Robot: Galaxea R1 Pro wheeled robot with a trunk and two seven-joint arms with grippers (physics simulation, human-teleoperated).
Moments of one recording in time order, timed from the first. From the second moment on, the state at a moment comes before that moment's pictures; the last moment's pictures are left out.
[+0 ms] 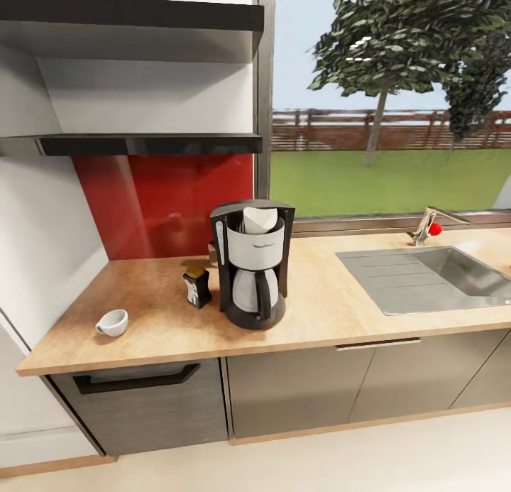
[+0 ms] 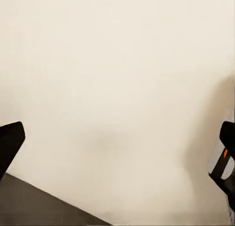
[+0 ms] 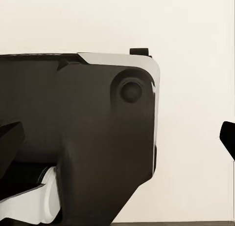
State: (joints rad) left arm 0.11 0.20 0.24 -0.20 0.06 -0.19 0.15; right arm -0.17 -0.05 -0.51 -0.06 0.48 0.01 0.17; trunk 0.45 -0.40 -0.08
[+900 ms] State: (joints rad) left arm 0.11 0.13 0.21 -0.21 -0.03 0.02 0.17; right arm -0.17 -0.05 -0.51 -0.06 0.47 0.01 -0.02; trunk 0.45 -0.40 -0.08
